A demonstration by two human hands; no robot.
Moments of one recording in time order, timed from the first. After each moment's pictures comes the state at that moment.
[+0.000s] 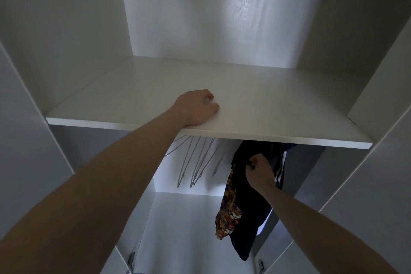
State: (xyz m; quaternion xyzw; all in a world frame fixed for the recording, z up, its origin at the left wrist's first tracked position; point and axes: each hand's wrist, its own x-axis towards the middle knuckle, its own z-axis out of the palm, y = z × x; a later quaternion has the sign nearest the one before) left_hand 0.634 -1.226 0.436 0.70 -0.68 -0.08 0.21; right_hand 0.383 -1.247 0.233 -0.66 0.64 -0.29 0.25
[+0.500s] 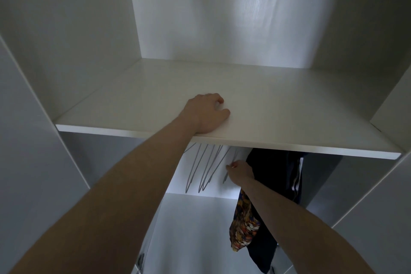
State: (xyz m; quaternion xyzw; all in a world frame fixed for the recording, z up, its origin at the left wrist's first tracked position) left_hand 0.638 -1.231 0.432 0.69 -0.69 -0.05 0.21; right_hand 0.472 -1.272 0.228 -0.67 0.64 -0.15 0.35
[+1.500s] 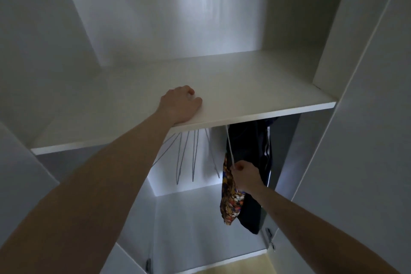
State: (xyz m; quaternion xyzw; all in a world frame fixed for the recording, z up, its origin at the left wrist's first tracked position) left_hand 0.638 -1.231 0.433 0.68 -0.69 -0.06 0.22; right_hand 0.414 -1.159 0.233 -0.56 0.68 -0.29 0.38
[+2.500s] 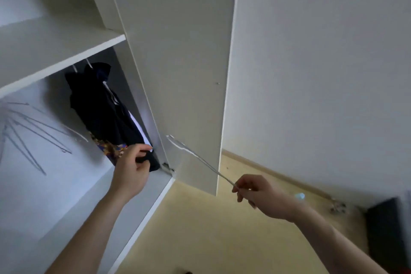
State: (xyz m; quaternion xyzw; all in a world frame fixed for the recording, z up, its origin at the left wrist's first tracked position) left_hand 0.518 -0.904 0.248 0.35 -0.82 -0.36 0.28; right_hand 0.308 -0.605 0.283 -0.35 0.78 -0.34 0.40
